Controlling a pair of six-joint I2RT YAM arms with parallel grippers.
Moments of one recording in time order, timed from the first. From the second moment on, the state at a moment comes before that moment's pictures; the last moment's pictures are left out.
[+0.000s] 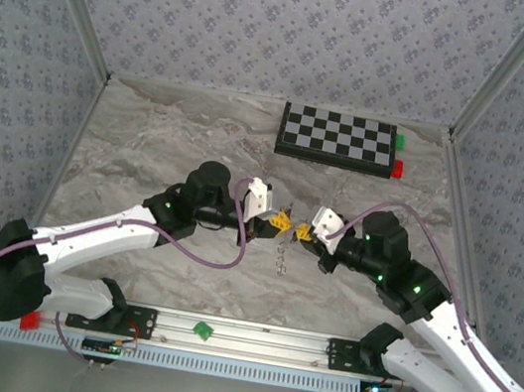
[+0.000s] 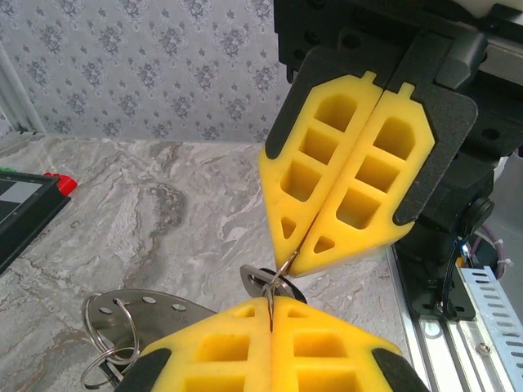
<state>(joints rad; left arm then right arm) -0.88 1.24 0.85 0.11 0.61 0.16 0.72 0.72 0.78 -0.48 -0.31 -0.38</state>
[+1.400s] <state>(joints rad) -0.89 1.27 0.88 0.07 0.61 0.15 0.89 0.69 0.78 -0.51 -0.05 -0.47</state>
